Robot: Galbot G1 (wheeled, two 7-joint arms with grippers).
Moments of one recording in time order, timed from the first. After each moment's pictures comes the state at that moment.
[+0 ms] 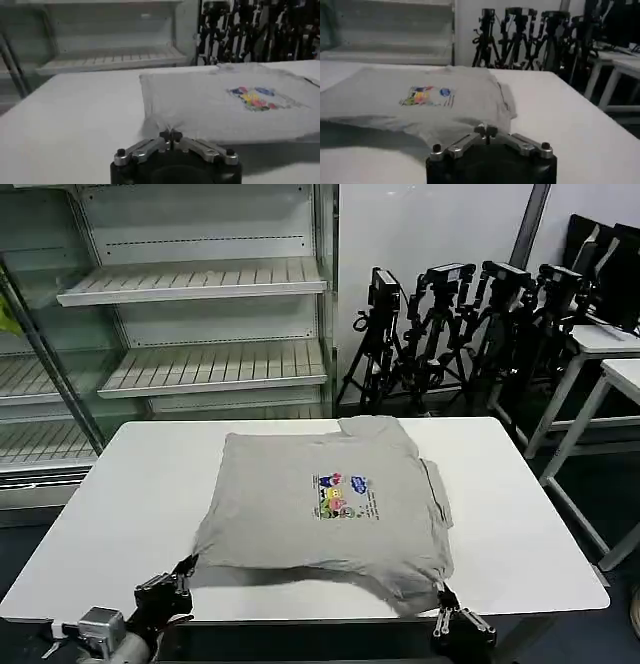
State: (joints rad) left arm 1.72 -1.11 -0.68 -2.41 -0.50 0.58 -0.16; right arm -1.82 1.33 0.42 2.53 0.11 -0.43 0.28
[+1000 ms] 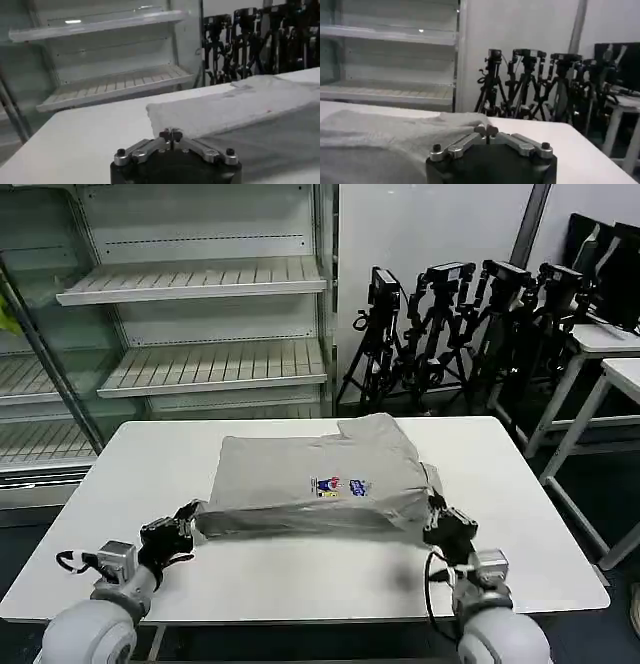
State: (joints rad) left arm 1.31 -0.98 -0.52 -2.13 -0.48 0.57 -0.16; right arm -1.16 1.18 0.31 2.10 0.30 -0.52 0.26
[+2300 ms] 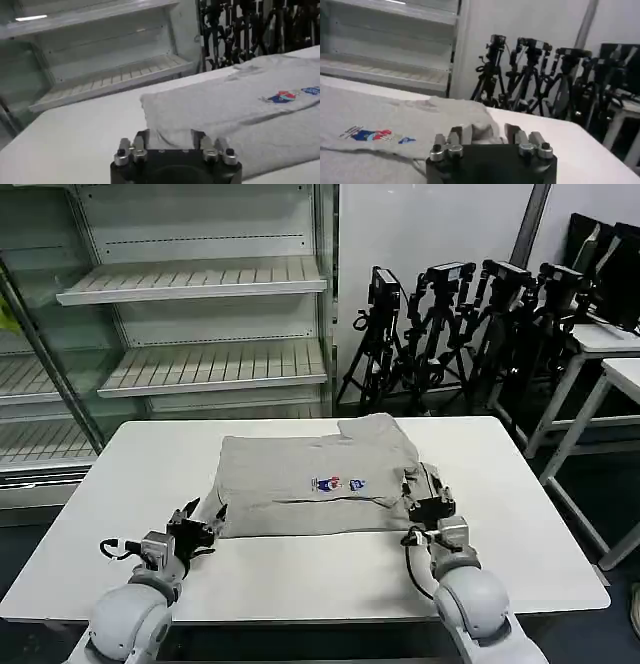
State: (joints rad) left arm 1.27 -1.06 -0.43 -2.04 -0.38 0.57 -0.16; right arm -1.20 1.26 0.38 2.01 0.17 -0.51 0.22
